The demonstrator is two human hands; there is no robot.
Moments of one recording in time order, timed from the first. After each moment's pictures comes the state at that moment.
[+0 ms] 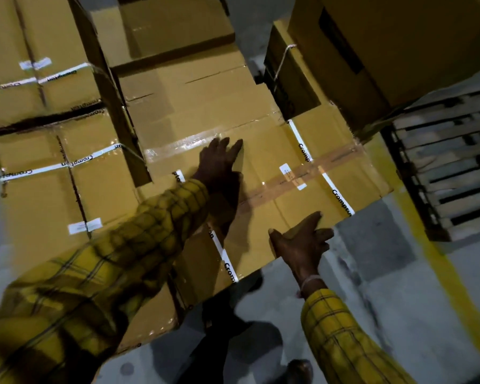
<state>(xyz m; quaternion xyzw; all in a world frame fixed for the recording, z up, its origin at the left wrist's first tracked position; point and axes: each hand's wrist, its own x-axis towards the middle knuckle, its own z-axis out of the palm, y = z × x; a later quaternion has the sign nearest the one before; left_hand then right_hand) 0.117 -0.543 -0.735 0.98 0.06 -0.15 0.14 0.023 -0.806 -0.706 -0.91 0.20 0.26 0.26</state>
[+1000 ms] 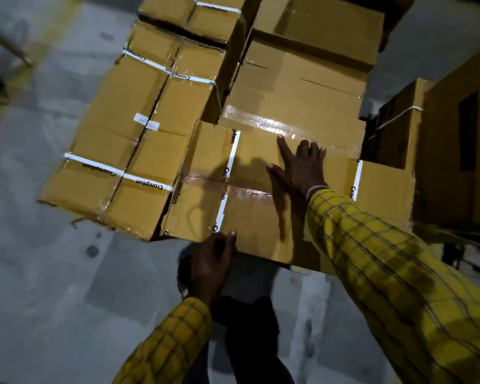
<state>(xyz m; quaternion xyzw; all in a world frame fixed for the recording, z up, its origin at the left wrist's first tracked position) -0.091 -0.781 -0.708 0.58 0.60 0.20 0.51 0.206 -0.692 -0.736 -0.83 -0.54 0.13 -0.08</state>
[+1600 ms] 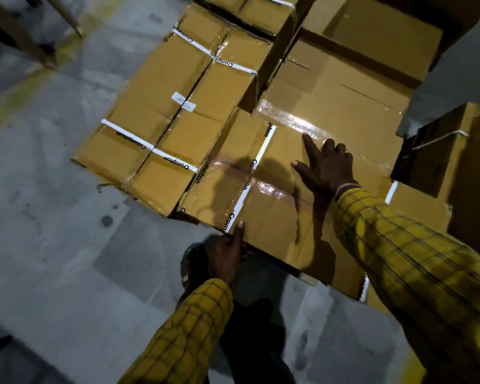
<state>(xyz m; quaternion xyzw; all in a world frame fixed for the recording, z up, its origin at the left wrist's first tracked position) -0.080 -0.791 -0.716 0.31 0.73 0.19 0.58 0.211 -0.678 -0.735 -0.77 -0.62 0.10 -0.09</state>
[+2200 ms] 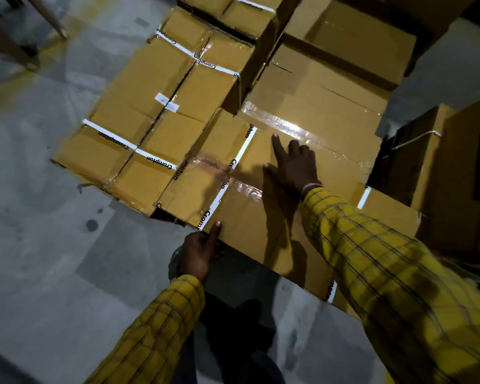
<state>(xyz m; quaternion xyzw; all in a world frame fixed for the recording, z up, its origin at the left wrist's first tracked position) -0.104 -0.782 -0.732 0.40 0.71 0.17 0.56 0.182 -0.674 -0.745 -0.77 -0.63 0.11 -0.10</state>
